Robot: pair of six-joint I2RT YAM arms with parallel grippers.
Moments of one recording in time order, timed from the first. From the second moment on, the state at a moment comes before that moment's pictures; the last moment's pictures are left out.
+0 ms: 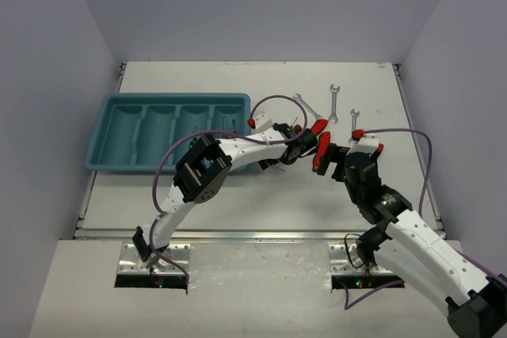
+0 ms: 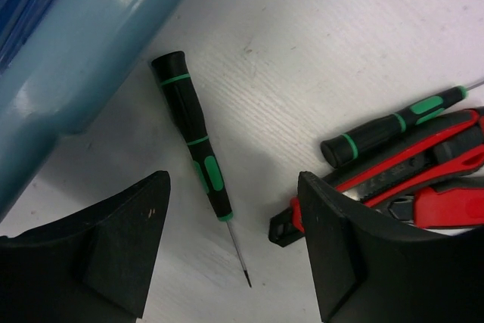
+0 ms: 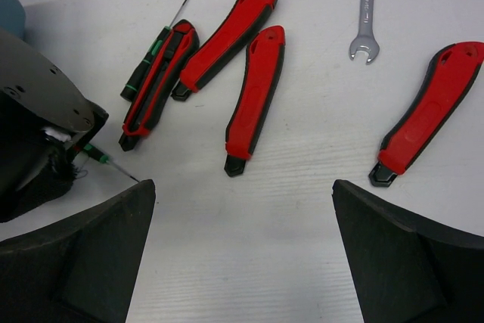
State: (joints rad) left arm -0.93 2.28 1.86 -1.07 -0.80 -1.68; right arm 0.54 0.67 0.43 -0.26 0.49 0.44
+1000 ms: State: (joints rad) left arm -0.92 2.26 1.73 -0.82 -0.69 -1.41; right arm 0.54 0.65 0.42 -0.26 0.51 0.45
